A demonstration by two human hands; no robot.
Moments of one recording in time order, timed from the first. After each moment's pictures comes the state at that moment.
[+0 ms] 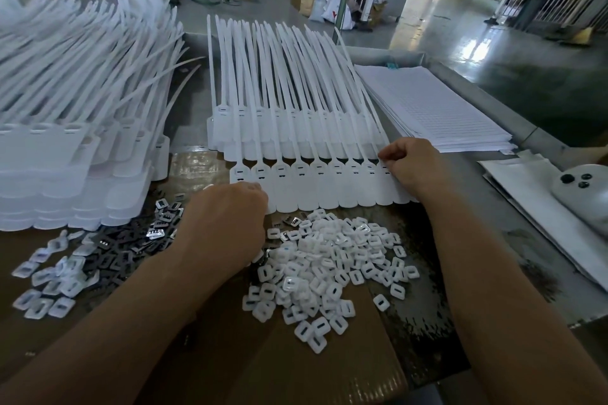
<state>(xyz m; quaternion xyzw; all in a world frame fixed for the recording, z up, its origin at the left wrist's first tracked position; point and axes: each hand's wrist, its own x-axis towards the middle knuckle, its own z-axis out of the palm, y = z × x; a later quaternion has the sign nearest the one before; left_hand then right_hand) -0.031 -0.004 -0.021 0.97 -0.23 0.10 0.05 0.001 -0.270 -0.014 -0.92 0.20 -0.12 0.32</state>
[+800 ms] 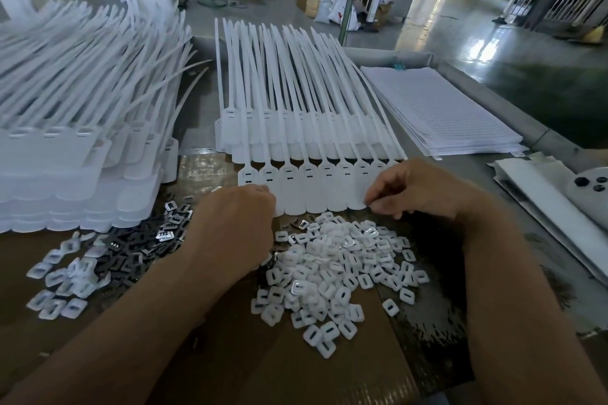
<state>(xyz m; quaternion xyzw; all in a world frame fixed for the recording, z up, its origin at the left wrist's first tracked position) -0.032 -0.003 -0.017 0.96 -0.24 0.11 0.05 -0.041 -0.250 0.023 -0.92 -0.03 0.15 0.37</state>
